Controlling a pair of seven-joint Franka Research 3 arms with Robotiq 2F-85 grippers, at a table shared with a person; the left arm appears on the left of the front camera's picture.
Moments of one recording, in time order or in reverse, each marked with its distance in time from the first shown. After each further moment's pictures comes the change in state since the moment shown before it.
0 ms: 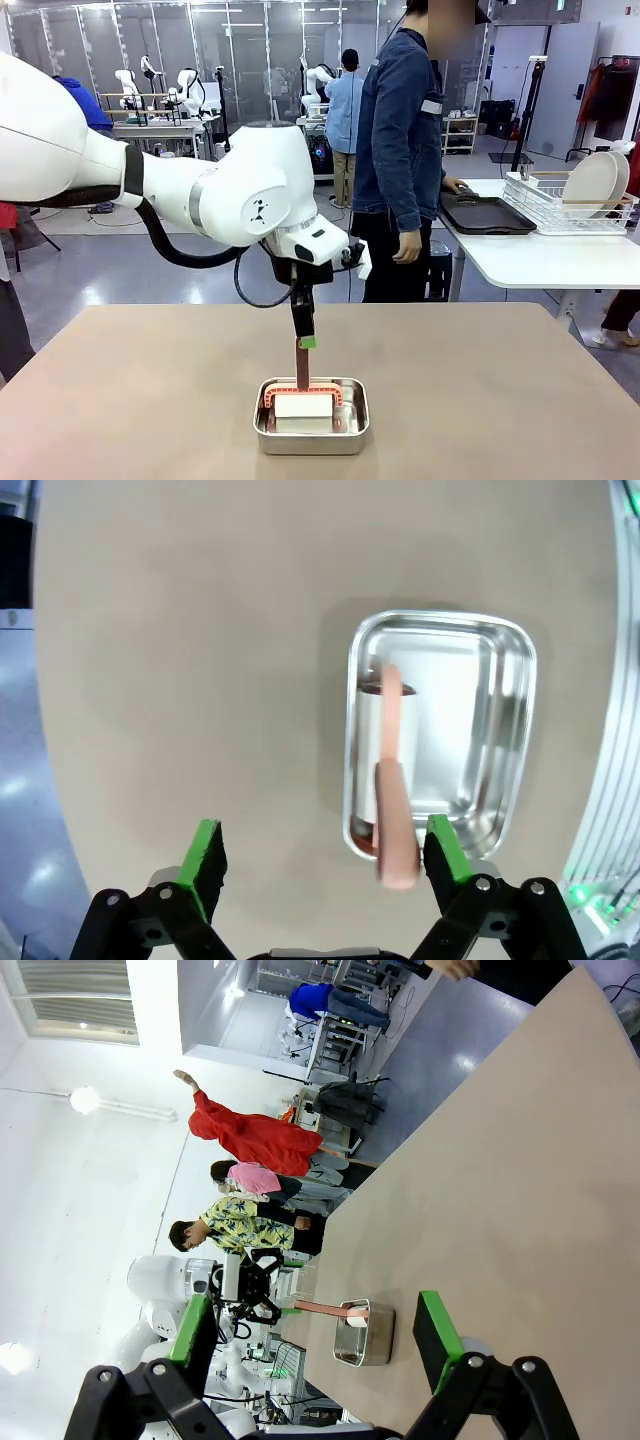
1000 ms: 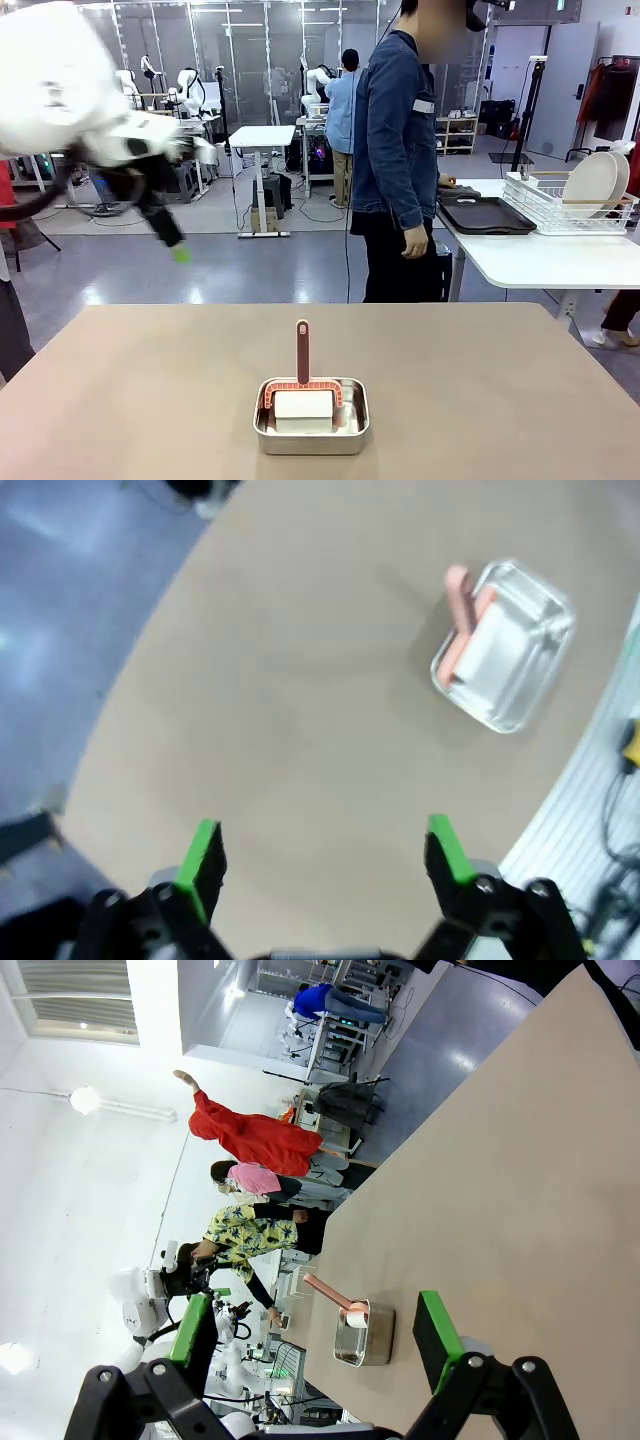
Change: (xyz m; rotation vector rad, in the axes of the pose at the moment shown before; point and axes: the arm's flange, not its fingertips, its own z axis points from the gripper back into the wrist) left arm -0.226 0.012 0.161 0.113 -0.156 0.581; right arm 0.000 0.000 0.001 0.000 -0.001 0.001
